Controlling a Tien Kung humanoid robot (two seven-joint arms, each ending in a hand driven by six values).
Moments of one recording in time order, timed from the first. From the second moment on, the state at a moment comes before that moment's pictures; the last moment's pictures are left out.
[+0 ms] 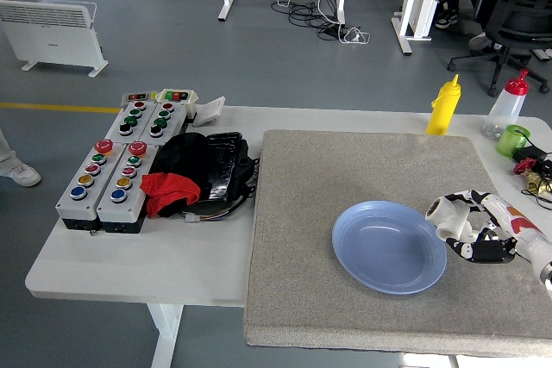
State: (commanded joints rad) left arm -0.11 0.01 -1.32 -0.30 0.57 0.37 0.27; right arm 0.37 -0.43 1.15 1.49 -1.67 0.07 -0.25
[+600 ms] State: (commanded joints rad) left arm -0.10 0.01 -1.31 -0.30 0.56 0.38 0.27; right arm 0.69 -0.42 0.74 1.26 -1.75 0.08 -0.24
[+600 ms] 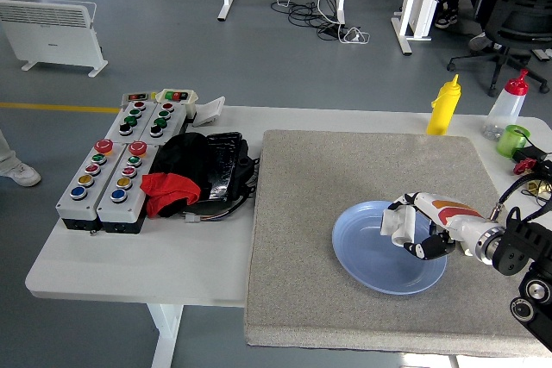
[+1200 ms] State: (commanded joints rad) left arm -0.12 0.01 -1.29 -0.30 0.53 0.39 0.25; right arm 0.74 -0.37 0.67 1.10 -1.85 0.01 -0.19
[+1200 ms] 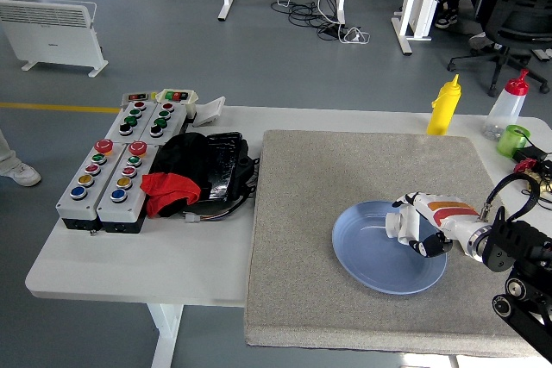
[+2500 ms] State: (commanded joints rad) left arm -0.13 0.01 -1.29 -0.30 0.52 0.39 0.26; right arm 0.69 -0.46 0.84 1.03 -1.66 0.21 -0.23
